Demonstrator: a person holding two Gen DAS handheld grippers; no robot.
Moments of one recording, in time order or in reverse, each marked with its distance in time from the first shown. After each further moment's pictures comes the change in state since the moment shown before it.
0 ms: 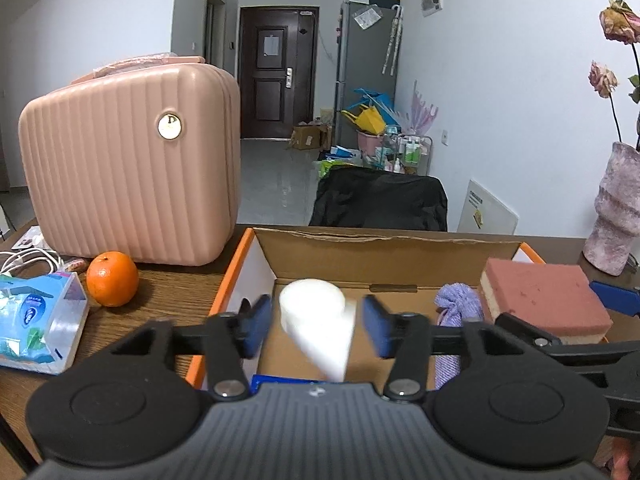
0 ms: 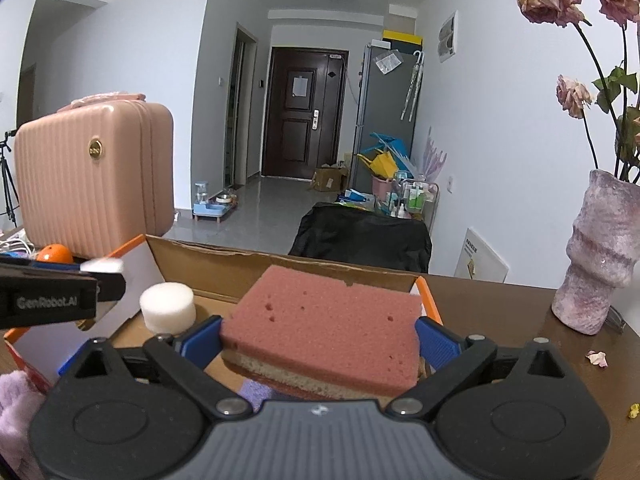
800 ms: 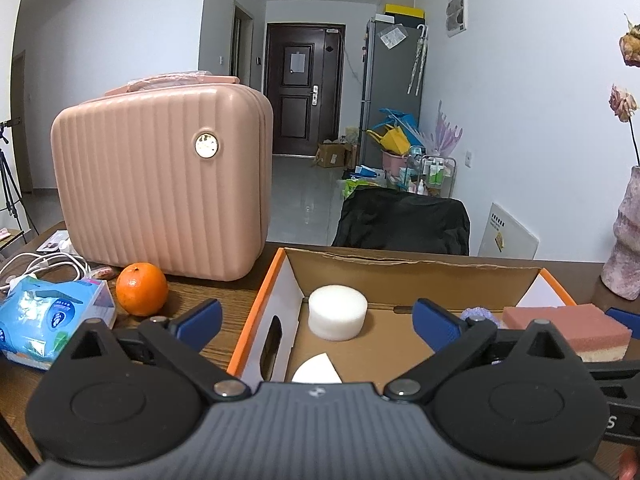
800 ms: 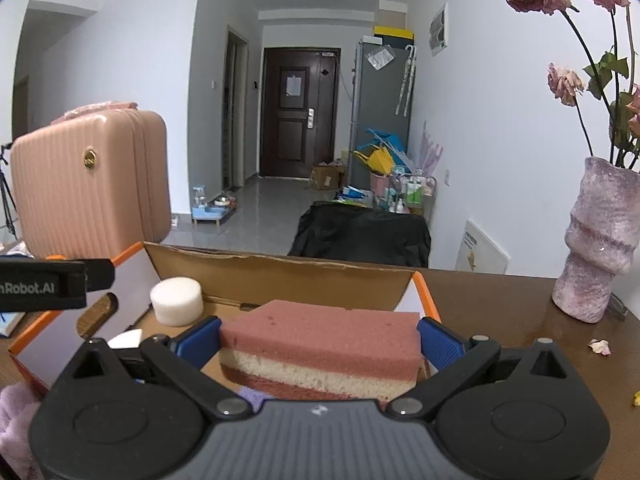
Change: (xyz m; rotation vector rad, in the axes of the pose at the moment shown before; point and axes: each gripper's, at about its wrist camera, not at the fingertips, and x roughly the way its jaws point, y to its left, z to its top) left arm -0.012 0.007 0.005 -0.039 -0.055 0.066; right arm -0.001 -0.009 0.001 0.045 0.005 0.007
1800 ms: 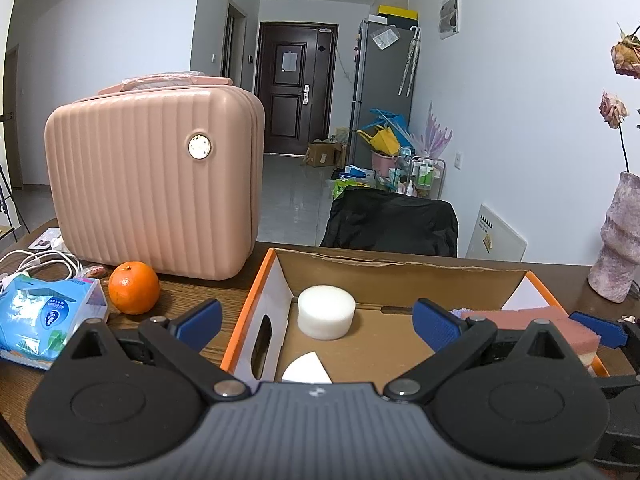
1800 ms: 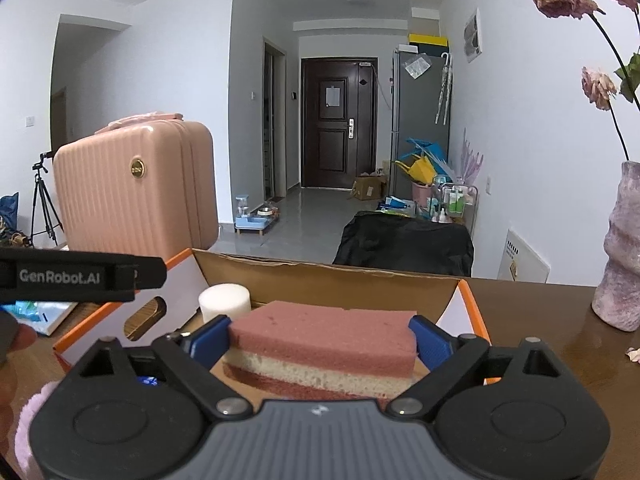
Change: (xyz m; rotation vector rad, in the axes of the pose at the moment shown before) left arm -0.006 0.001 0.002 -0.007 0.005 -0.040; right arm -0.010 0.008 -0.002 -0.008 -0.033 0.139
